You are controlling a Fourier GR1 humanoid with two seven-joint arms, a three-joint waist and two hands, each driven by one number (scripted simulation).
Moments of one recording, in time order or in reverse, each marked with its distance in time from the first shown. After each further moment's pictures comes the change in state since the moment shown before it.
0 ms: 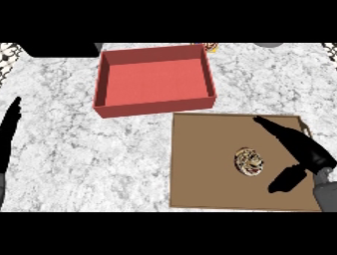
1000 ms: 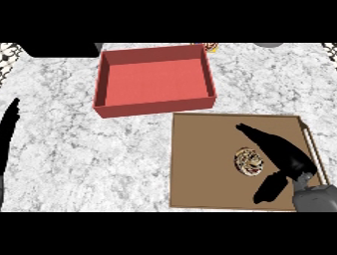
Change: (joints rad) left arm 0.013 -0.054 0.080 -0.032 -0.077 -0.067 0.005; right arm 0.035 0.148 0.005 -0.125 0.121 0.130 0.129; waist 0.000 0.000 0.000
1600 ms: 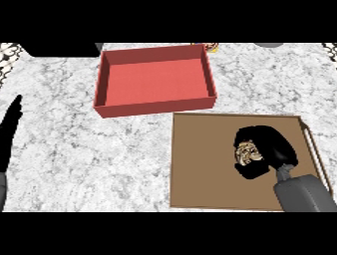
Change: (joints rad) left arm -0.015 -0.025 0.010 -0.029 -0.028 -0.016 0.036; right arm -0.078 0.064 0.008 0.200 0.213 -0.273 -0.097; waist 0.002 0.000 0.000
